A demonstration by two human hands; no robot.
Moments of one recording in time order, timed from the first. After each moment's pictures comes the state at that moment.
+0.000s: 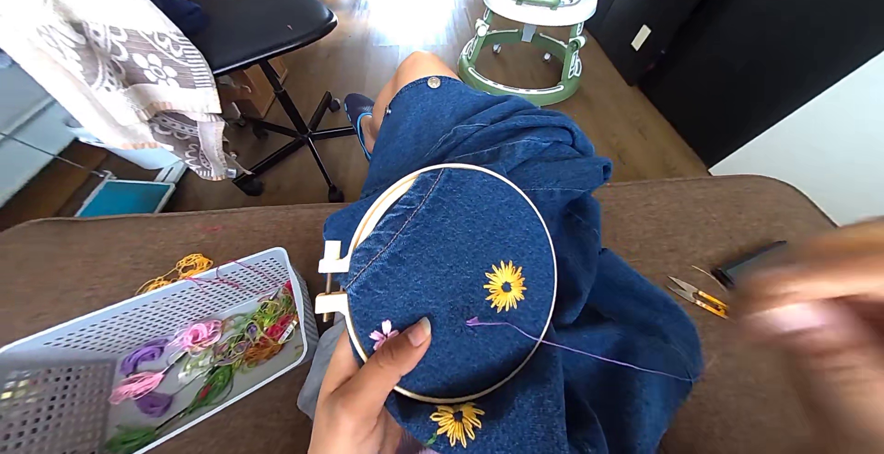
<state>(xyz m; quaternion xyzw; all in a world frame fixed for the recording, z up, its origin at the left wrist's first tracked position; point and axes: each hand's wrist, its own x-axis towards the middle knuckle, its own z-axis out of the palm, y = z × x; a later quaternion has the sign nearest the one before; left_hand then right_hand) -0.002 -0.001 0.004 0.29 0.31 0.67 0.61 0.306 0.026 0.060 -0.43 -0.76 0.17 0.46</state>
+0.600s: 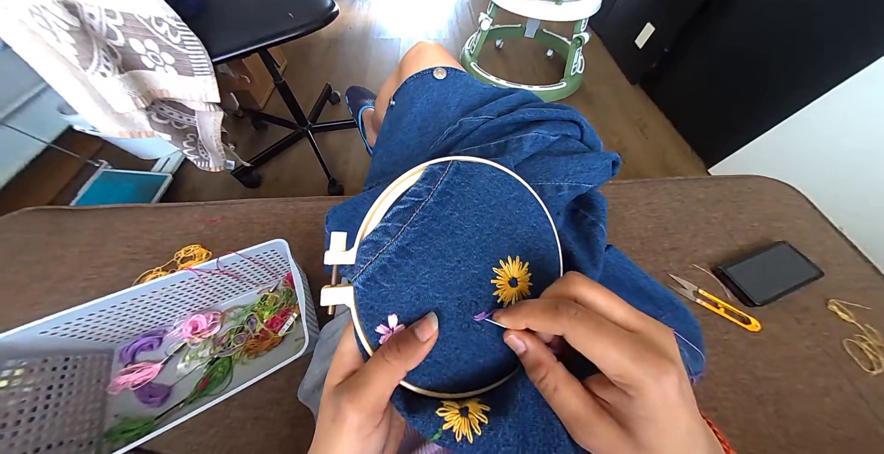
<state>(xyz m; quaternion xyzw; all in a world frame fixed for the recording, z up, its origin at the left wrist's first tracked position) -0.004 -0.001 0.000 0.30 0.31 0.67 0.61 0.197 0.032 0.011 -0.35 -0.81 0.16 0.44</state>
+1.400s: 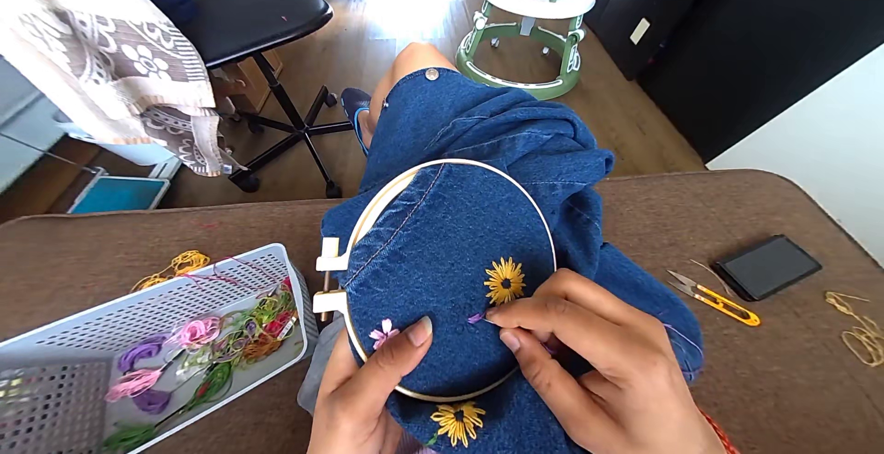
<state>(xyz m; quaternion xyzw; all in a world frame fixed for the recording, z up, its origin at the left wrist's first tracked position) -0.004 -0.001 0.001 0.30 0.30 0.67 0.60 0.198 0.033 0.012 -0.35 -0.81 0.16 0.44</state>
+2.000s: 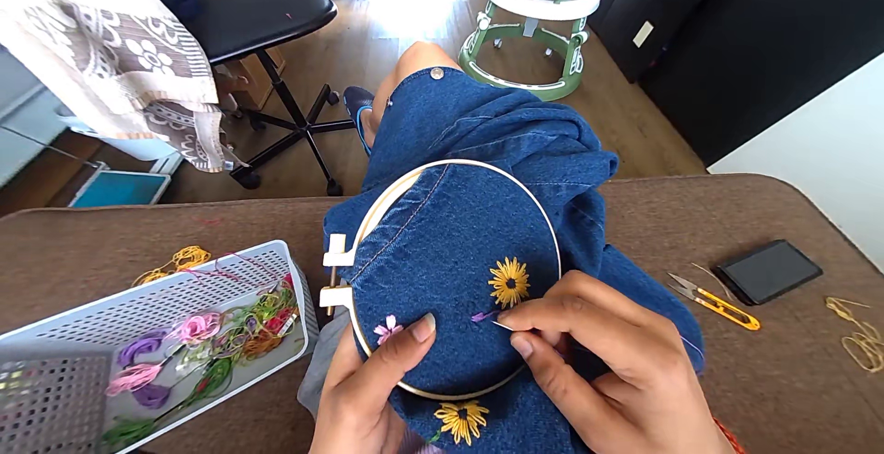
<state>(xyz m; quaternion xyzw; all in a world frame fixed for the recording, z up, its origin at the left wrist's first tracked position) -0.003 -0.002 0.000 0.28 0.30 0.67 0.61 0.202 0.031 0.014 -0.35 -0.81 0.19 0.44</state>
